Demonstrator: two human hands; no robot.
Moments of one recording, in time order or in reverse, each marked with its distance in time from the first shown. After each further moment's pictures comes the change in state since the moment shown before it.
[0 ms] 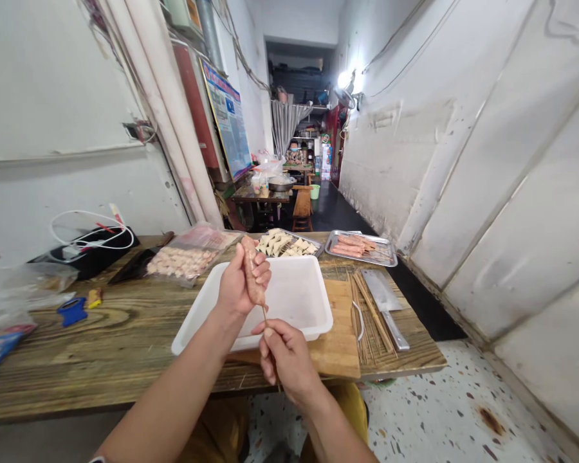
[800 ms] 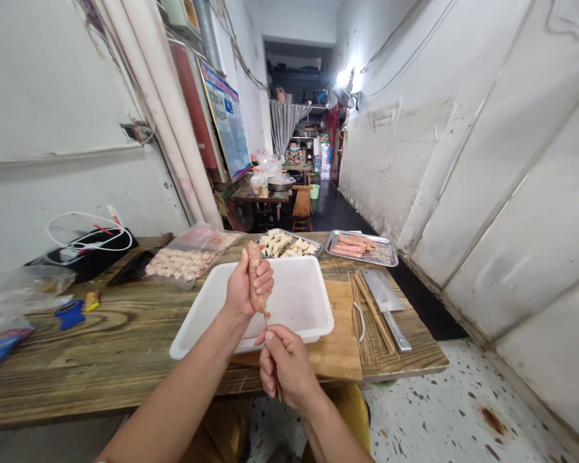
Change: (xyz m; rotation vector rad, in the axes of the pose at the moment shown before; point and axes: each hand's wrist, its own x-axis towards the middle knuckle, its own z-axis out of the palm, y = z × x) left_hand 0.006 -0.008 -0.015 0.017 -0.033 -0.093; right_hand 0.004 0.014 -0.004 0.166 -0.023 0.056
